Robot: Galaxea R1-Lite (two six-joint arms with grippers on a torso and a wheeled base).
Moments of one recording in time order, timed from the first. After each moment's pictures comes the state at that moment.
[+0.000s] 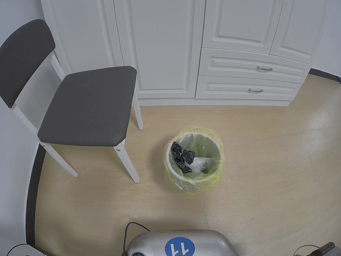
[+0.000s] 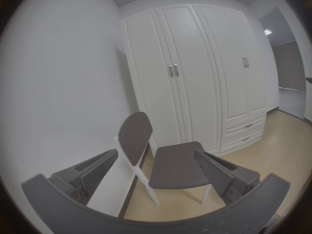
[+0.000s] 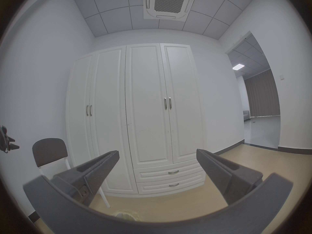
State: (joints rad) left arm -0.18 0.65 -0.95 0.11 0.38 0.22; right arm -0.17 0.61 -0.87 -0.25 0.05 0.15
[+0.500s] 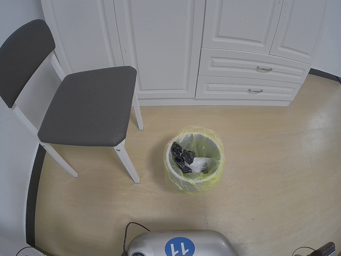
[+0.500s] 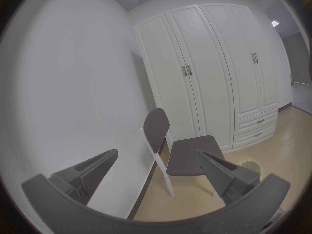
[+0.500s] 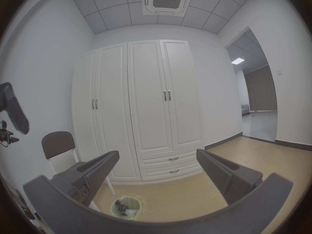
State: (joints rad) left arm -0.03 0.41 -0.97 0.38 0.38 0.22; right arm -0.15 0.30 -0.75 0.02 0.06 0.15
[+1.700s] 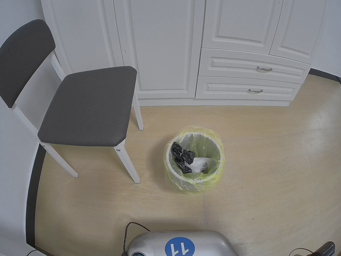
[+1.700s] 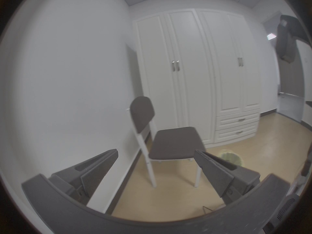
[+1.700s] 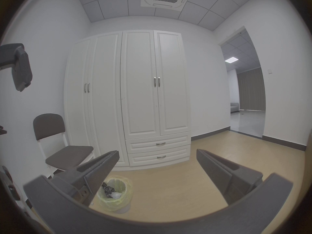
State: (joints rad) left arm 0.03 0.05 -0.68 0.48 0.16 0.11; right arm 0.00 0.01 -0.40 0.03 -0.18 0.05
